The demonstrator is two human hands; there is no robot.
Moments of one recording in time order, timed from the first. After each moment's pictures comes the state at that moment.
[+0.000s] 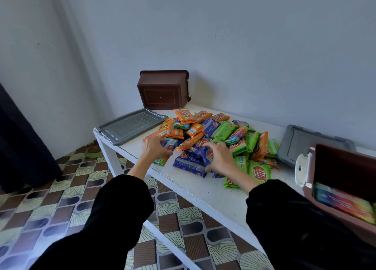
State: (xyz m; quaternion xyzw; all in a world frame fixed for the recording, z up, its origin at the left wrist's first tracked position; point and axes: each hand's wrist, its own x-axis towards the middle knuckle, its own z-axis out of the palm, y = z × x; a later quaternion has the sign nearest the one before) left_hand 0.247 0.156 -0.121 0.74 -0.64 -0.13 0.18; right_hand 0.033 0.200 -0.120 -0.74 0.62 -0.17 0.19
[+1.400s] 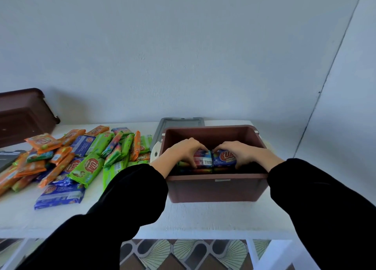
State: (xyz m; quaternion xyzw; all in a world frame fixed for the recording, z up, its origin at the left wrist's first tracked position) left_hand -0.166 0.232 -0.098 0.19 -0.98 -0.03 -0.08; right_hand -0.332 0.349 -0.100 -0.70 0.70 0.04 0.12
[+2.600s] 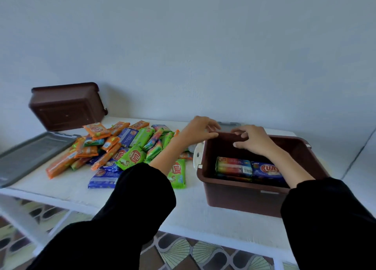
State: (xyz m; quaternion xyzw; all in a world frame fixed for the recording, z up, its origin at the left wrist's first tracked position) left_hand -0.083 0.203 -0.046 0.25 -0.92 -0.19 0.24; right_hand -0.244 0.313 -0.049 -0.61 0.74 -0.27 0.11
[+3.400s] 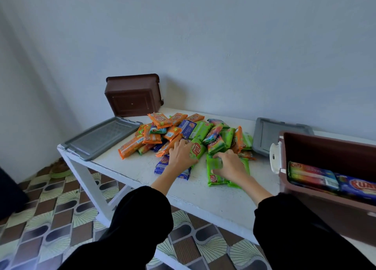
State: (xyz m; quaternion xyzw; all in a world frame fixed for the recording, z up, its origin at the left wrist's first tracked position) left_hand 0.128 0.155 -0.143 0.59 -0.79 -0.09 0.13; right_hand -0.028 0.225 -0.139 -0.68 0.70 -0.15 0.14
